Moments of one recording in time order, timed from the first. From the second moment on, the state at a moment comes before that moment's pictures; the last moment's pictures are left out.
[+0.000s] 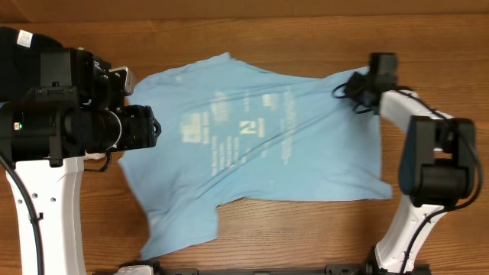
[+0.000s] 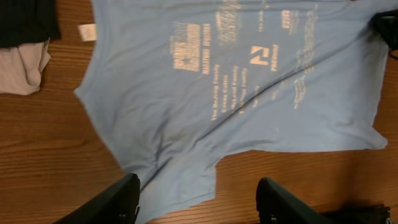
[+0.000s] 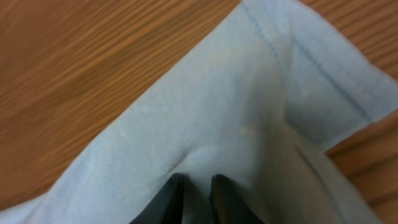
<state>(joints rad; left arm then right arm) 0.03 1.39 1.78 -1.57 0.25 -0.11 -0.12 2.13 1.34 -0.19 -0.06 0.46</state>
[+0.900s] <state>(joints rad) -0.35 1.39 0.77 -1.09 0.26 -0.44 -0.29 1.69 1.65 -1.44 -0.52 0.29</state>
